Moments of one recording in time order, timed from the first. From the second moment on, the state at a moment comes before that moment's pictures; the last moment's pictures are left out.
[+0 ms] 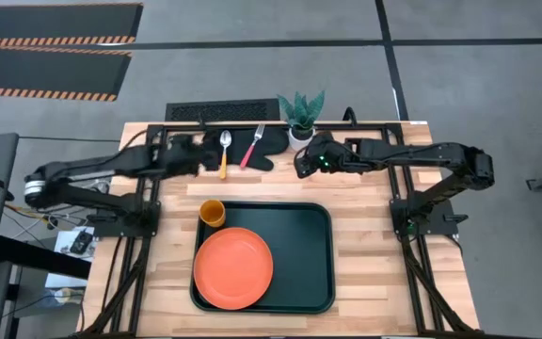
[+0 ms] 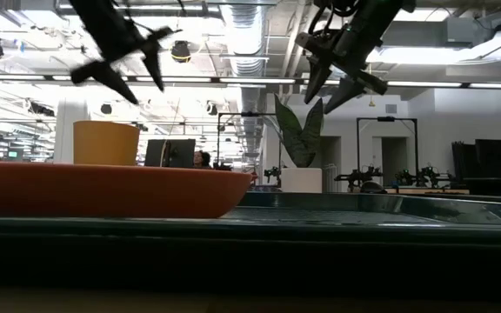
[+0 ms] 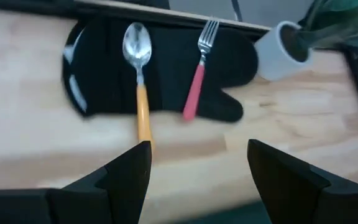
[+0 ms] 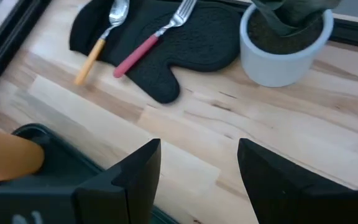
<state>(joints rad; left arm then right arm) 0.26 1.05 0.93 -0.79 -0.42 -1.14 -0.21 1.43 1.14 -0.59 0.34 0.86</state>
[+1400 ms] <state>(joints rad) 0.62 1.72 0.93 -0.39 -0.16 -0.68 -0.14 1.43 1.14 -0.68 0.31 0.85</state>
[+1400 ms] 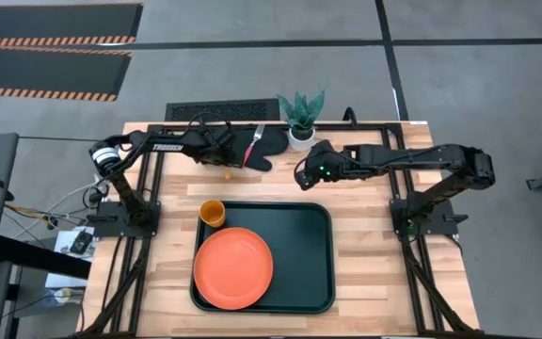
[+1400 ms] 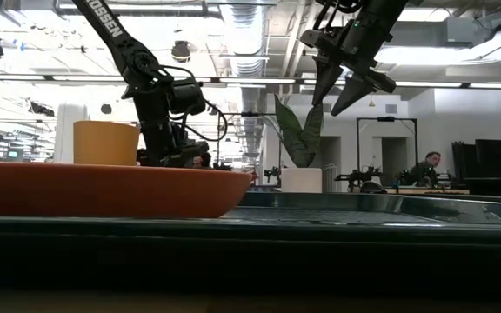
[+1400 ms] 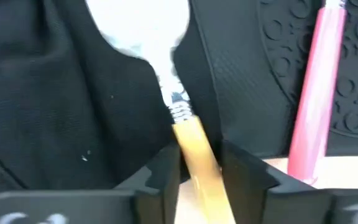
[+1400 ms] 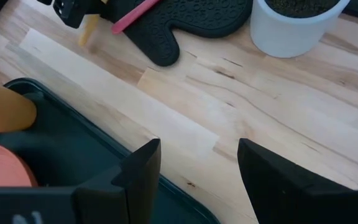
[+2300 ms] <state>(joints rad) 0.60 1.72 1.05 -0.49 -0.10 -0.69 -0.14 1.43 1.14 -0.70 0.30 0.85</state>
